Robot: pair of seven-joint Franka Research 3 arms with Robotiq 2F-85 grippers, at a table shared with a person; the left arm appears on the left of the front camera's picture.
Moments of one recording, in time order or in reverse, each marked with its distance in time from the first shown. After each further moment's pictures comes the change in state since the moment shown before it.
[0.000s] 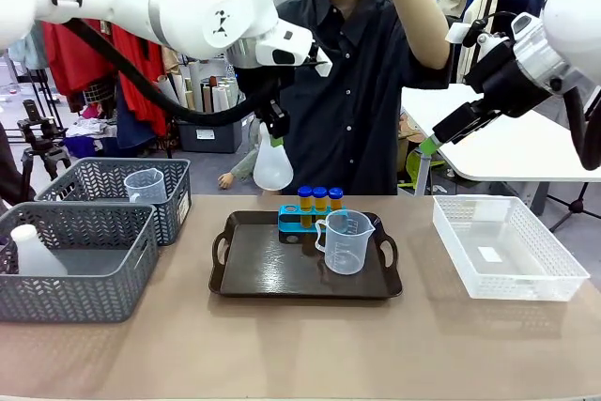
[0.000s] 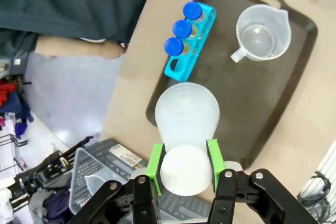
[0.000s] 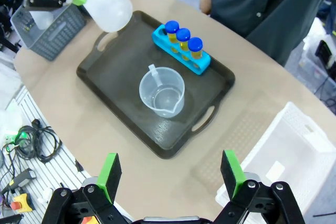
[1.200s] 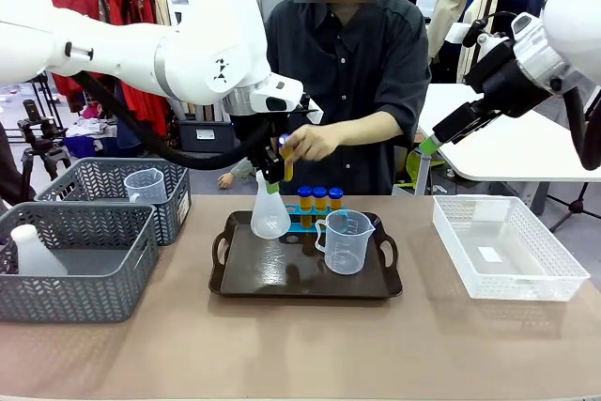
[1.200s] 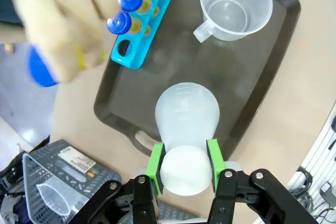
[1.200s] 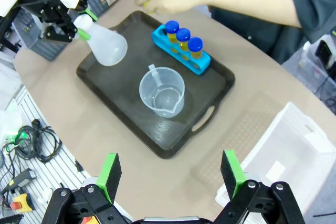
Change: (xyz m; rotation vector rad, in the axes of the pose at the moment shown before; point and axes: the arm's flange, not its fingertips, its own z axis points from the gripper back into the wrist) left arm -0.030 -0.016 -0.066 -0.167 0.059 0.038; right arm 0.000 0.000 0.000 0.000 0.000 0.000
